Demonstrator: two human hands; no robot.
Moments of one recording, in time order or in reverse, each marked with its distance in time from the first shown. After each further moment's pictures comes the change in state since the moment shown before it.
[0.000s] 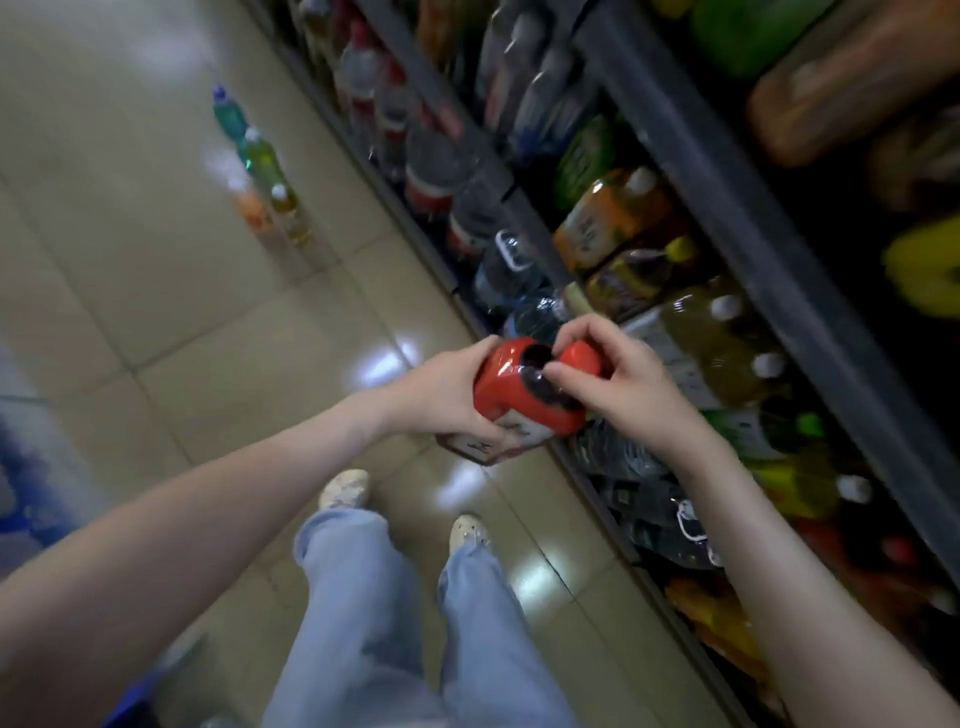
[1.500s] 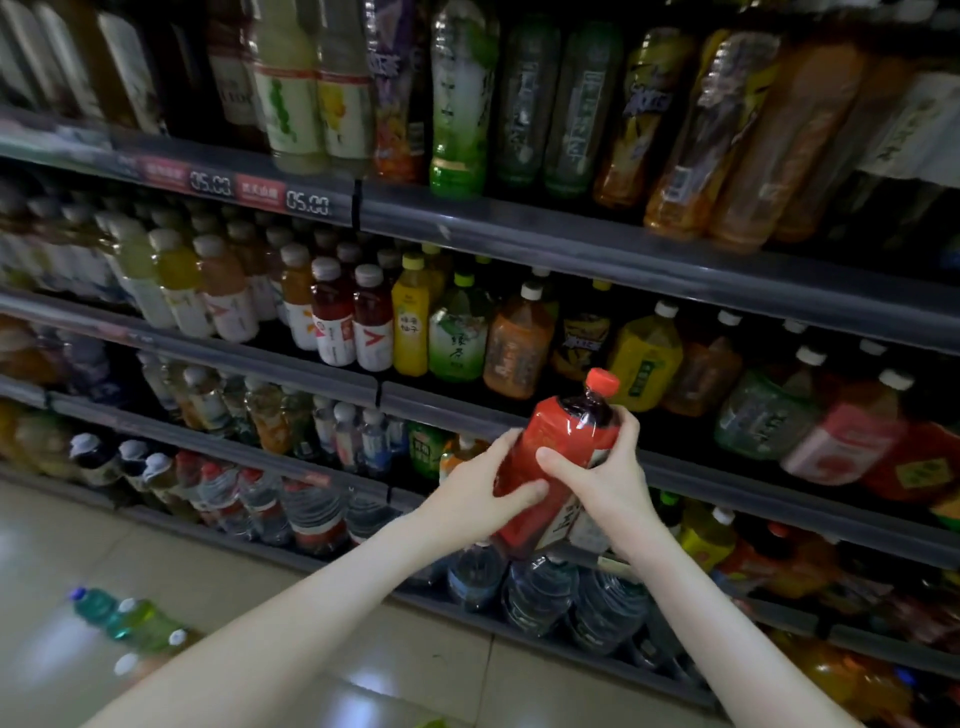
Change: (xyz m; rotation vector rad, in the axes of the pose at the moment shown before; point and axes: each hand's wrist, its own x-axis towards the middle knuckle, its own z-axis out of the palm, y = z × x) left_hand 0.008 0.196 -0.112 0.157 -0.200 0.482; right_hand -0.037 -0.117 -0.061 0.454 1.066 0.256
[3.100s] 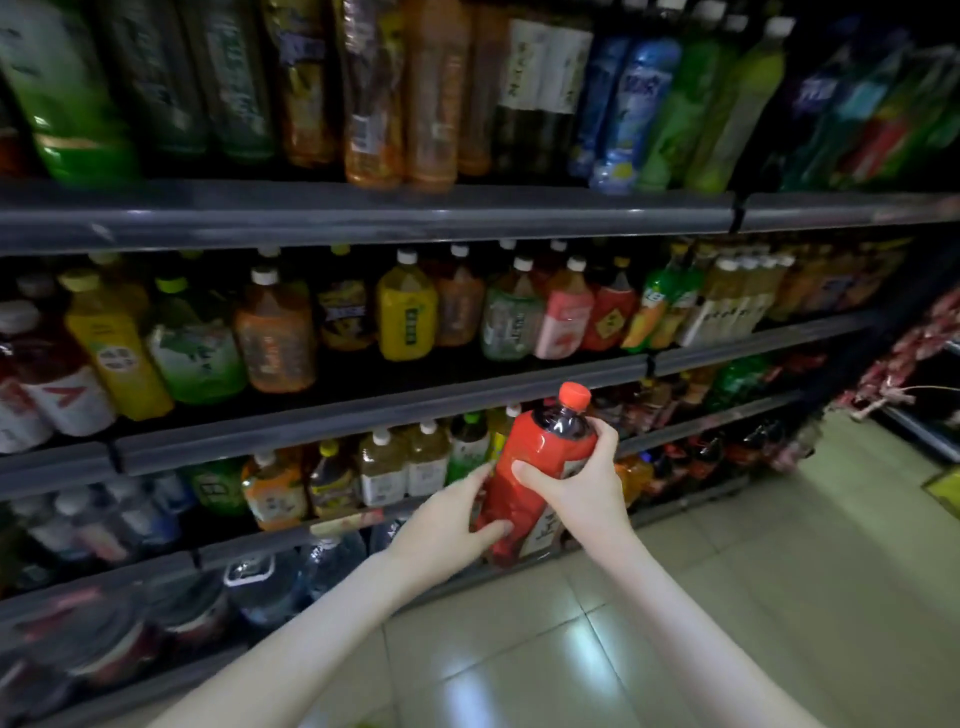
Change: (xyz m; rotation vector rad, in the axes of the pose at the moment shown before) left_hand 0.003 0.025 0.126 0.247 -0.380 0.413; right_hand -0.120 0.046 -0.101 -0.112 0.621 0.239
